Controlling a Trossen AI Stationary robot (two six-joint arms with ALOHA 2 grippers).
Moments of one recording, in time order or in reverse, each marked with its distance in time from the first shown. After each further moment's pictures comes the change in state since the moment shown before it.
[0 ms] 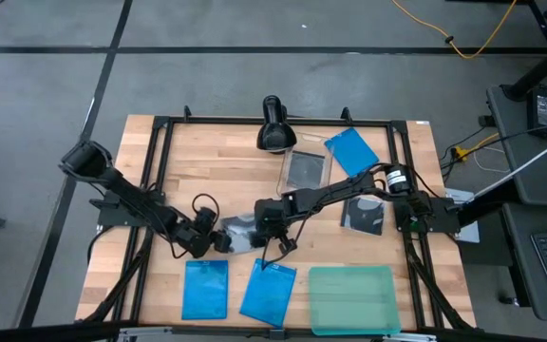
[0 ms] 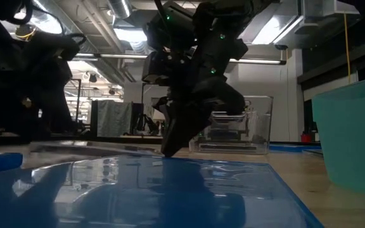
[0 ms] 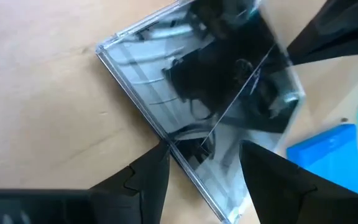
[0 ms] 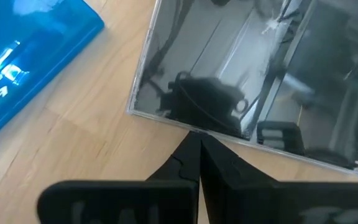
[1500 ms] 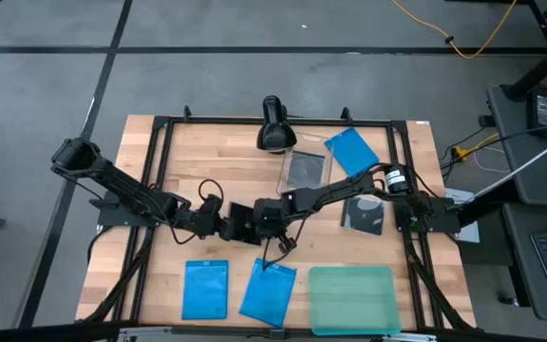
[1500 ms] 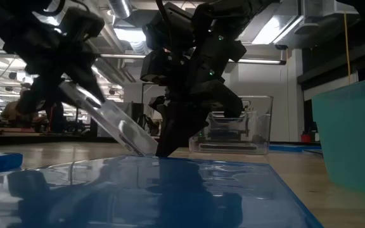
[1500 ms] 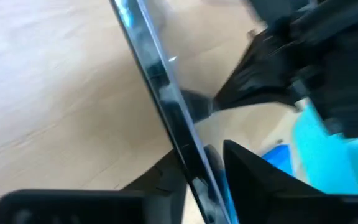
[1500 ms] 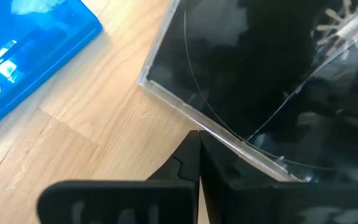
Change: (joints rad) left arm 0.154 -0.122 0.013 0.011 0.111 0.185; right arm -0.001 0.000 0.004 -0.007 -0.014 -0.052
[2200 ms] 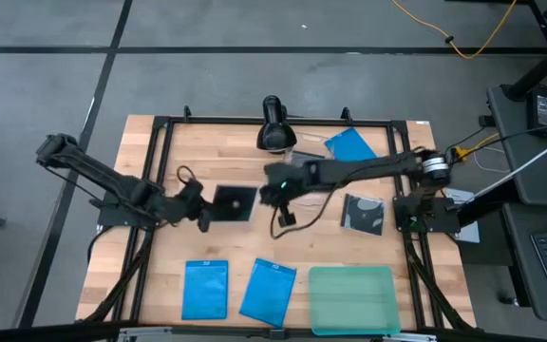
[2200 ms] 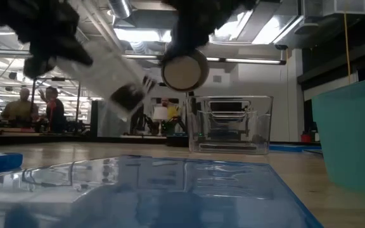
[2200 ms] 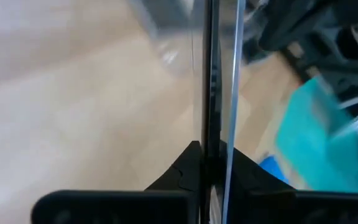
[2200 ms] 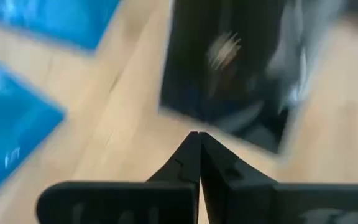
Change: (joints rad) left arm -0.030 -0.424 0.015 -0.300 -0.179 0.323; right arm -0.085 -0.343 0.006 -0.025 0.105 0.079
